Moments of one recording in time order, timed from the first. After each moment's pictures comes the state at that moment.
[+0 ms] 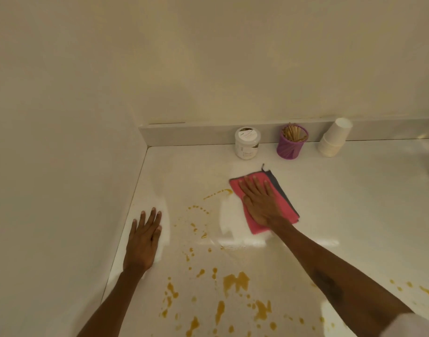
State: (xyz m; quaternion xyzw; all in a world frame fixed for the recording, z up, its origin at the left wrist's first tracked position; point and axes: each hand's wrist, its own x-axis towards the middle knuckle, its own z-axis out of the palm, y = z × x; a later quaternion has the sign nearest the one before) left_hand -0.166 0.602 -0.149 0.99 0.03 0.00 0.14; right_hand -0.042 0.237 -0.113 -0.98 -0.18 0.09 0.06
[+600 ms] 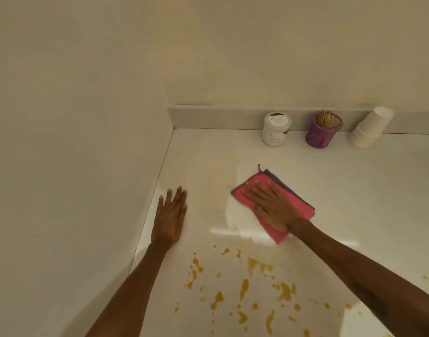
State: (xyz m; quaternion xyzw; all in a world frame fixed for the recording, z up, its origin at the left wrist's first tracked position) left_hand -0.168 0.603 -0.146 0.99 0.01 0.00 0.15; right_hand -0.084 0.259 -0.131 -0.94 -0.34 0.09 0.05
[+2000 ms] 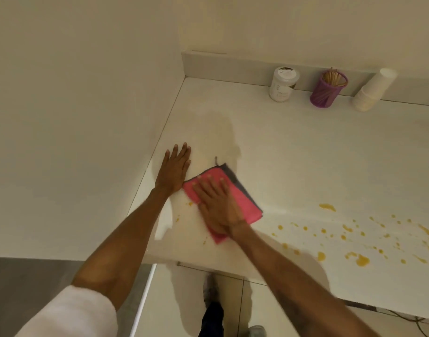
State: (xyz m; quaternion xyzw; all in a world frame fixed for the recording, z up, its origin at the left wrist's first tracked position) left_hand -0.239 0.588 -0.134 0.99 0.02 -0.04 0.15; right_hand -0.298 0.380 -0.133 -0.93 -0.33 0.10 0.10
